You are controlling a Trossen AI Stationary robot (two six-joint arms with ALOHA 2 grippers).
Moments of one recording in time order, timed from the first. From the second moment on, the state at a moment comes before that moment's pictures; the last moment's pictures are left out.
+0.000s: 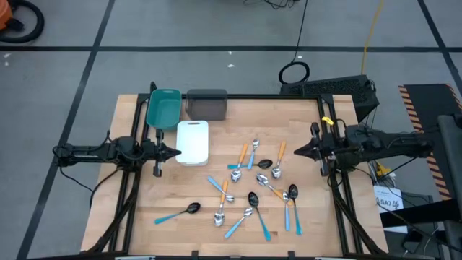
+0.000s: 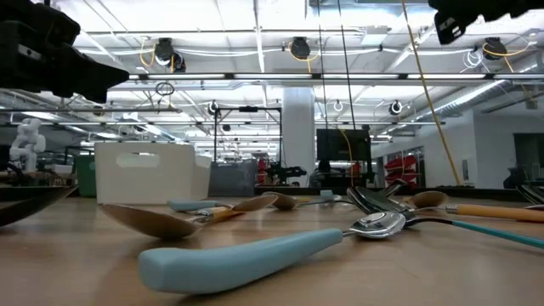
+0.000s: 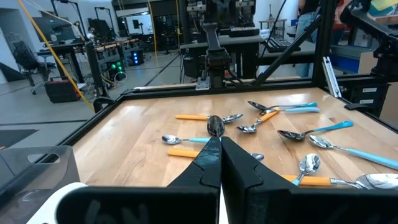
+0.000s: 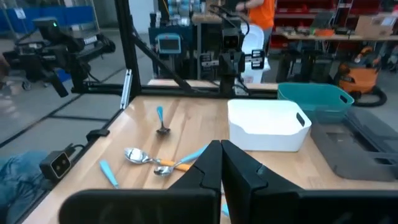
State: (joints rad) left arm -0.01 0.03 0.03 -0.04 -0.03 0.09; right arm 0.09 0.40 0.52 -0.30 -0.02 0.02
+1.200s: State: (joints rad) left arm -0.01 0.03 0.02 0.00 -0.03 0.10; right arm 0.09 0.97 0.88 -0.55 0.08 -0.04
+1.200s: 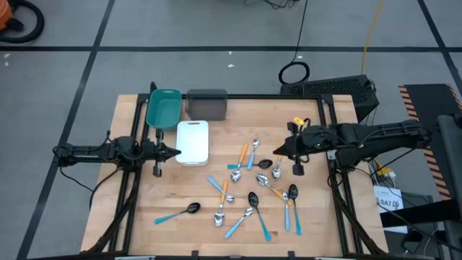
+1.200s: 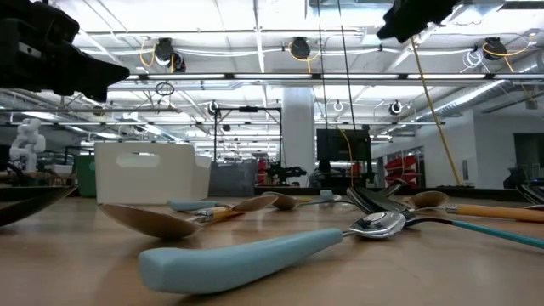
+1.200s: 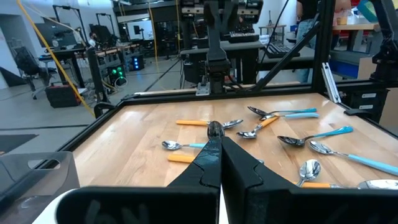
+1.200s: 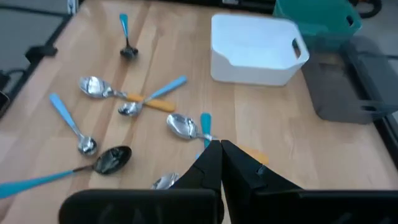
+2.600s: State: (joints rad) left arm -0.27 0.54 0.30 0.14 -0.27 -0.13; right arm 0.21 1.46 0.88 -0.34 0.07 0.09
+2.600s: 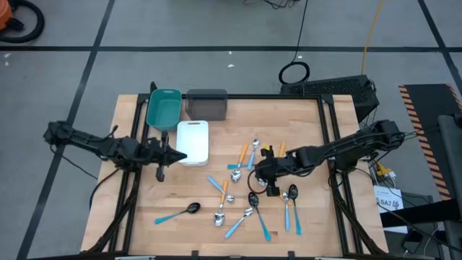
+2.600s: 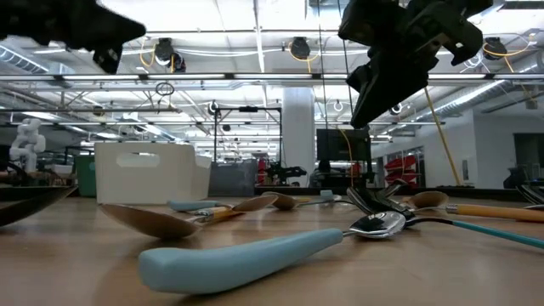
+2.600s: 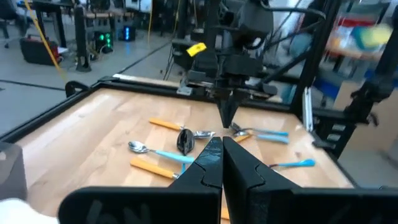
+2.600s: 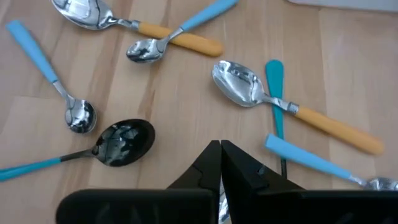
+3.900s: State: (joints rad) left arm -0.36 1.46 1.04 -0.33 -0.30 0.07; right arm 0.26 1.46 0.88 -0.81 0.18 -0.09
